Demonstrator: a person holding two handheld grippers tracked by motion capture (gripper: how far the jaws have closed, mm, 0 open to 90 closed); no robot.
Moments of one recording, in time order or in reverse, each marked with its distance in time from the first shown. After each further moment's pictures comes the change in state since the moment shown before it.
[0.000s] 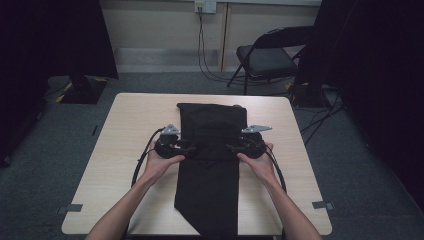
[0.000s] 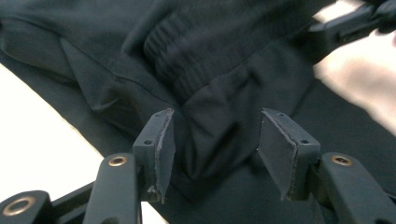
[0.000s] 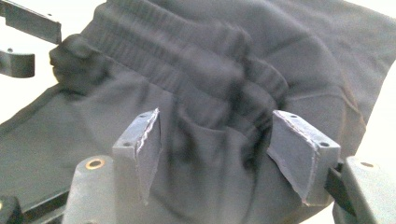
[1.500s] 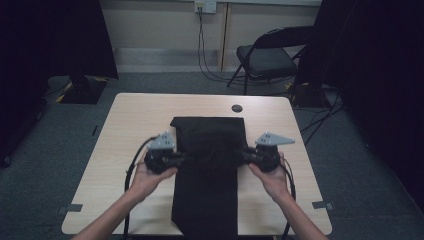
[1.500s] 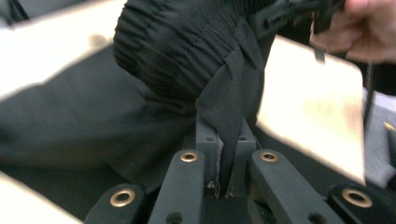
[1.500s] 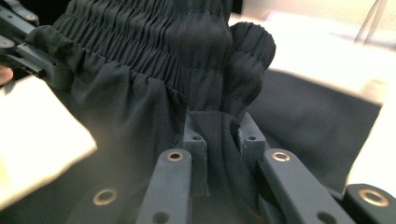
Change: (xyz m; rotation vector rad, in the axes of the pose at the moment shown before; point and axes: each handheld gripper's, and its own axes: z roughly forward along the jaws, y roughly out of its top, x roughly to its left) left arm -0.074 0.006 -0.094 -0.114 -0.176 0.128; right arm 0.049 -0.004 -0.095 -0.189 0.133 -0.060
